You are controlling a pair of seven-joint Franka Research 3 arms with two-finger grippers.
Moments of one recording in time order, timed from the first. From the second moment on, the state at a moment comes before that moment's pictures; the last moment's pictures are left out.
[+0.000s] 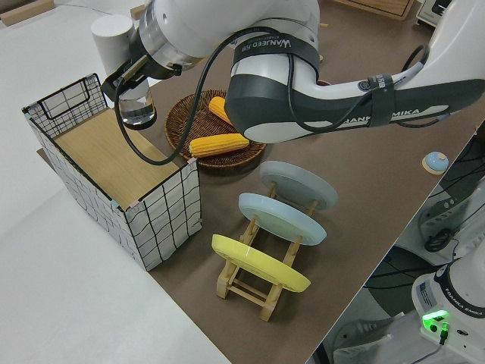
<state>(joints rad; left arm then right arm) 0.29 0.20 0.21 -1.63 -0.50 2.43 0.64 -0.01 0.04 0.05 -1.46 -0.04 1.48 -0.13</state>
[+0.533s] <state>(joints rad) 0.35 0.27 0.21 -1.60 -0.67 2.47 0.88 -0.01 0.04 0.05 -1.46 -0.04 1.48 -0.13</state>
